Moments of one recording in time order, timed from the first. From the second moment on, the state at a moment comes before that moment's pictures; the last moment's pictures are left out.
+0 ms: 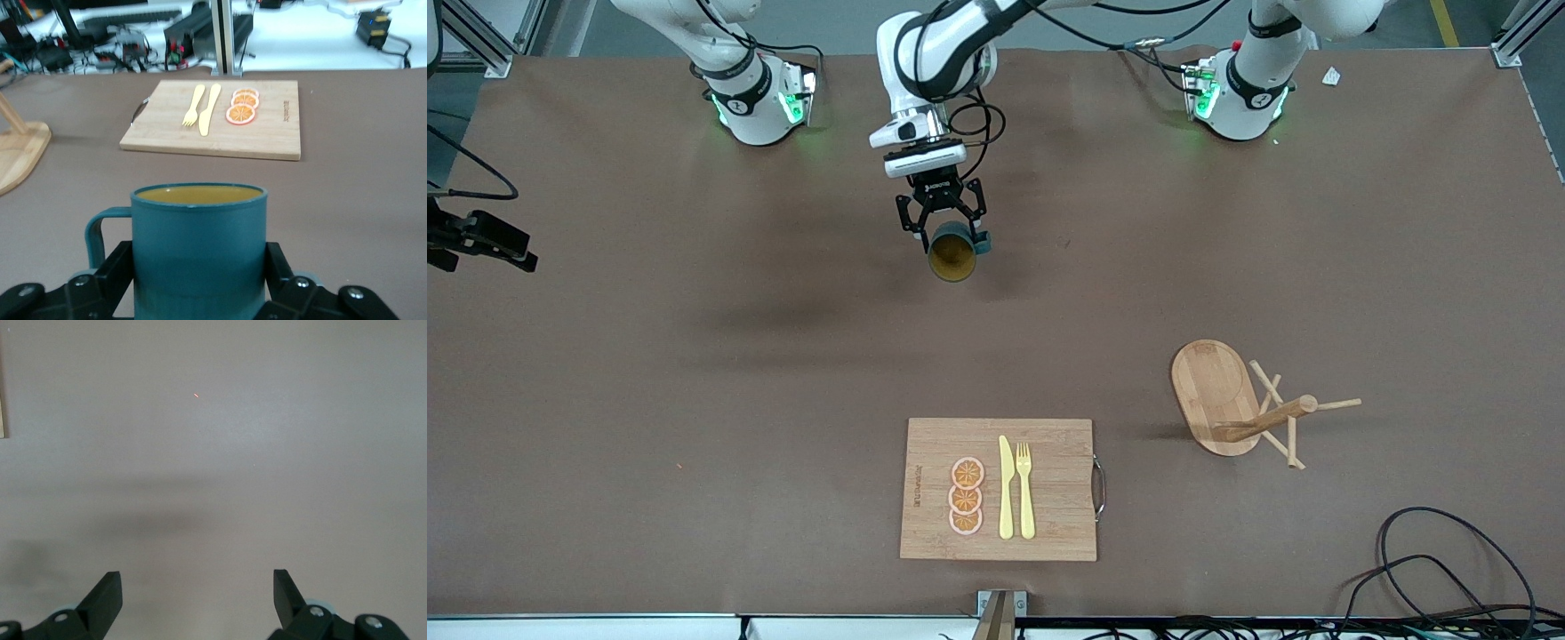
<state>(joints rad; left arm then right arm) -1.04 0.70 -0.31 -1.57 1.29 1.87 -2.06 -0.09 0.02 -0.02 -1.60 -0.03 1.63 -0.11</state>
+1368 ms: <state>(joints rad) -1.21 0.99 -0.30 -1.57 1.66 1.55 -2.55 -0.09 0.02 -0.02 -1.60 -0.03 1.63 -0.12</state>
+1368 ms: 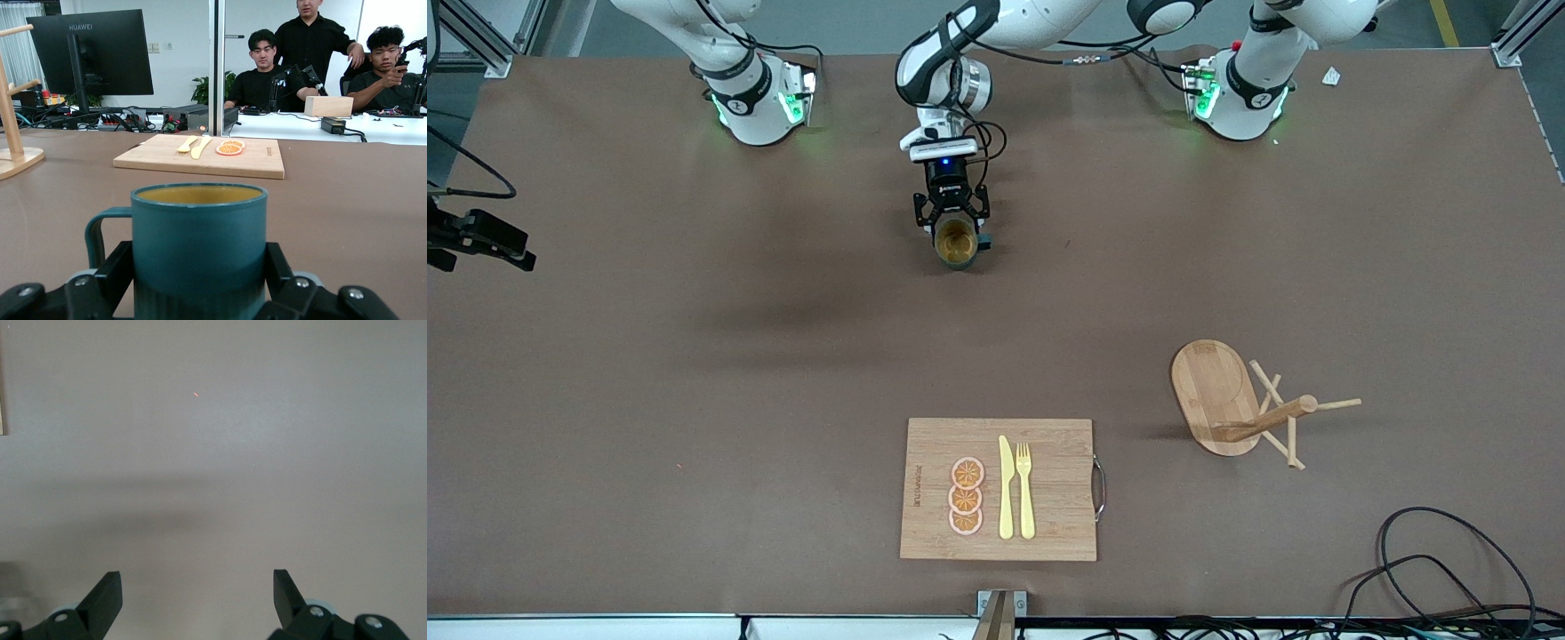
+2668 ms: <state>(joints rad) -1.23 0.95 -0.37 -1.37 1.17 1.54 -2.39 -0.09 0.02 -0.02 -1.60 -0.03 1.63 -0.12</state>
